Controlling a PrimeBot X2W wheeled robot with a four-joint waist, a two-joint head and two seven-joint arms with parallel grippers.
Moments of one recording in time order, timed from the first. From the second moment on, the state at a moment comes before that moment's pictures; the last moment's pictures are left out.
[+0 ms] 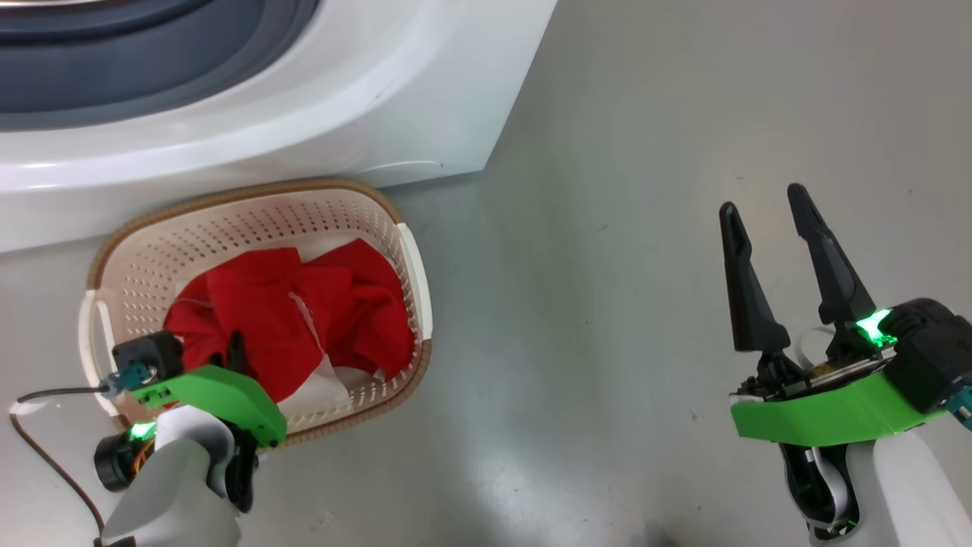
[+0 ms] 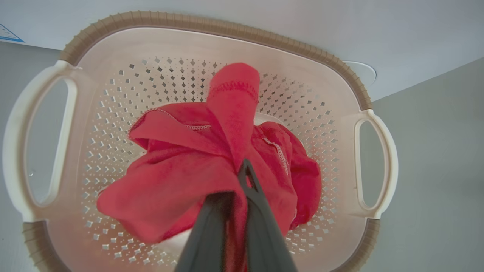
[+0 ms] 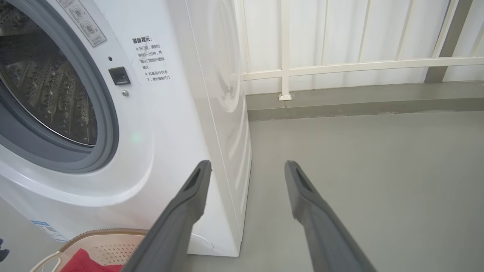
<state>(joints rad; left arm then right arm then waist) -0.74 0.08 -0.16 1.24 -0.56 -0.05 -0.25 -0.21 -0.04 0.05 -0.04 0.31 0.13 -0.26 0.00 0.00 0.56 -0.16</state>
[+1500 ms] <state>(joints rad) -0.61 0.05 -0.15 0.96 -0.53 -0.07 -0.25 -0.18 -0.04 0.02 0.04 0.30 0.13 -0.26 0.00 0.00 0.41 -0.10</state>
